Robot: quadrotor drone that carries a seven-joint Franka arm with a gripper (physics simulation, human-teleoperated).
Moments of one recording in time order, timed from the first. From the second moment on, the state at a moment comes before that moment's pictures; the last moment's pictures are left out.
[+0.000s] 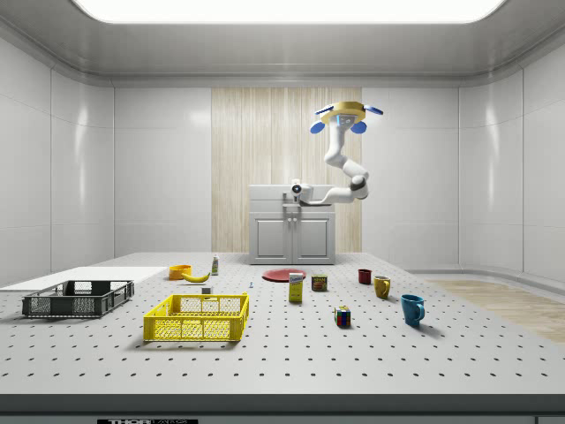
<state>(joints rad) 0.84 -0.95 -0.61 -2.61 1.18 2.10 0.60</state>
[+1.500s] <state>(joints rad) 0.82 -0.86 -0.54 -2.58 1.29 2.09 0.54</state>
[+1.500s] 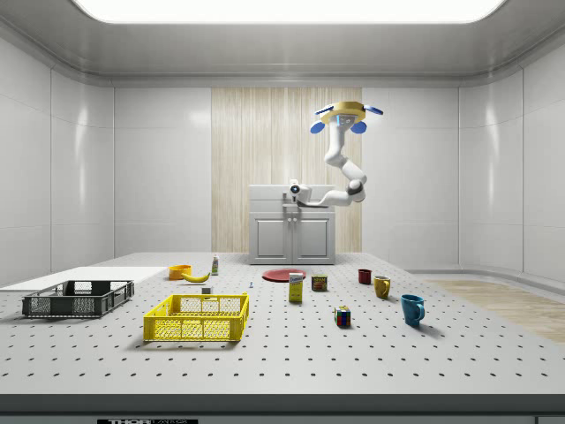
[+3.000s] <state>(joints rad) 0.76 -0.83 -0.50 -2.57 1.31 2.05 0.53</state>
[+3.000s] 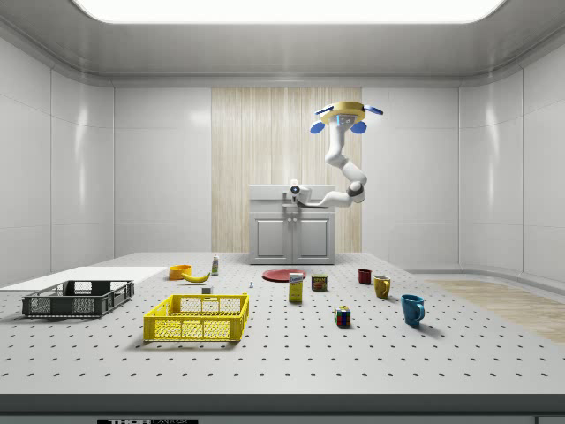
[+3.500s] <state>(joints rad) 0.45 -0.66 -0.43 -2.54 1.40 1.71 0.48</state>
